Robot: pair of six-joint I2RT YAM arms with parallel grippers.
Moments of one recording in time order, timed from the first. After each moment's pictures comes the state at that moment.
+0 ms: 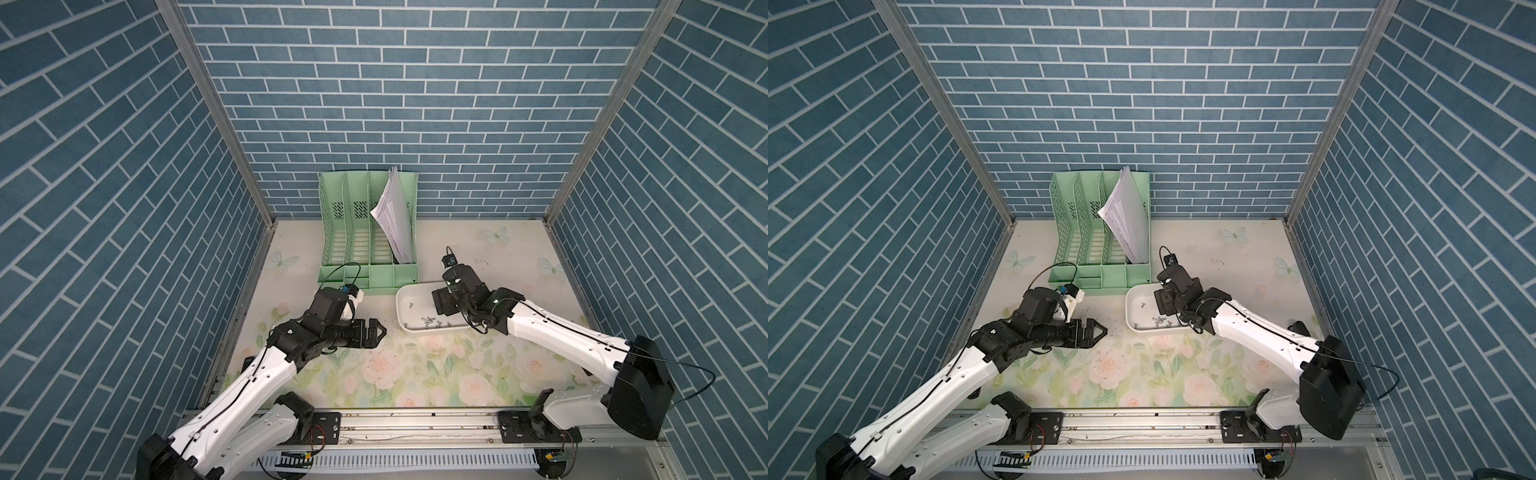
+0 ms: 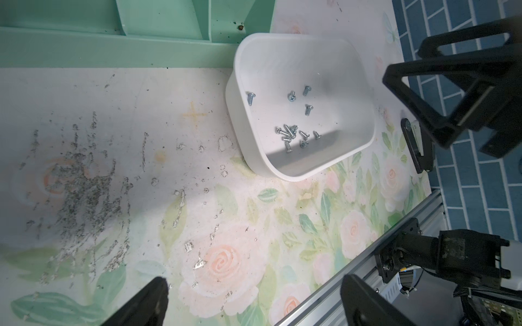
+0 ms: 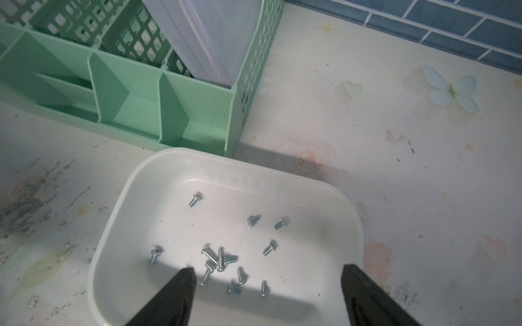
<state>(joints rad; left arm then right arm) -0.55 0.92 0.74 -0.69 0.28 -0.50 0.82 1.35 1.01 -0.49 0.34 0.28</state>
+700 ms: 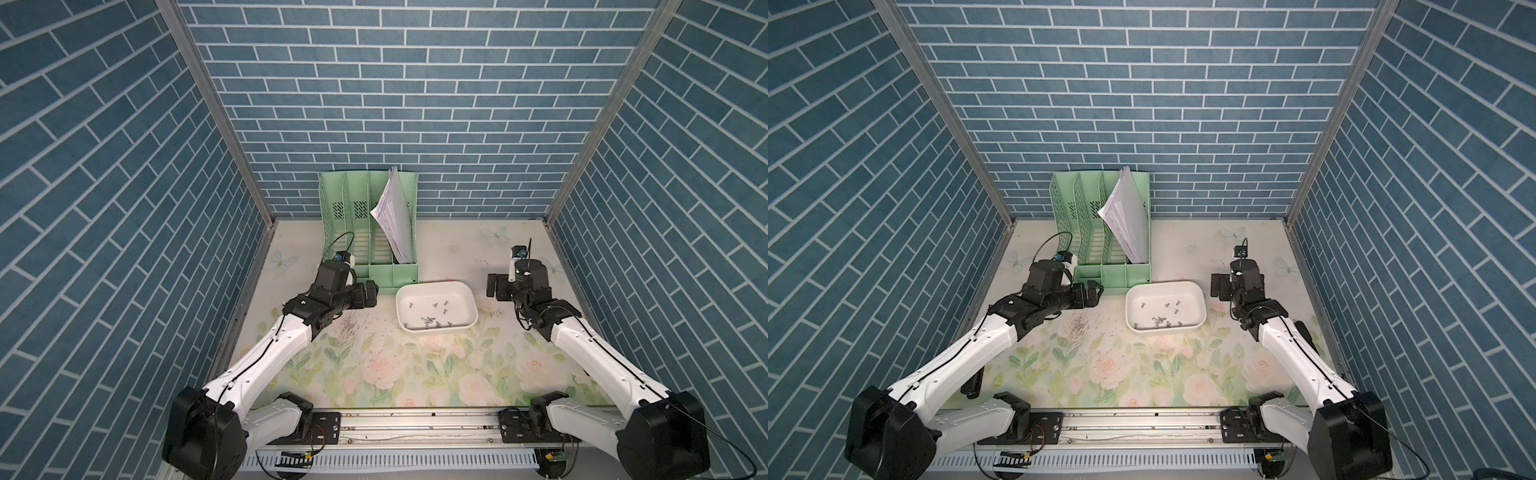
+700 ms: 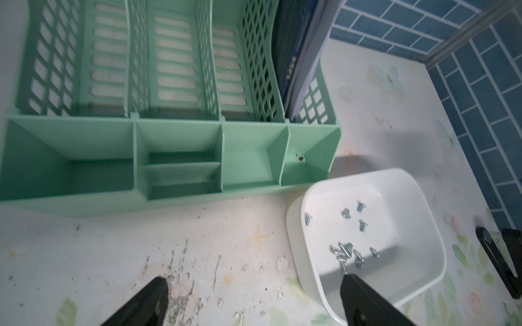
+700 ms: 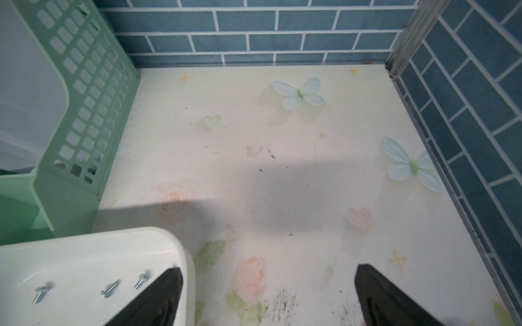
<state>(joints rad) -0.41 1.15 0.84 -0.37 0.01 -0.42 0.28 1.11 0.73 -0.23 0.21 0.15</state>
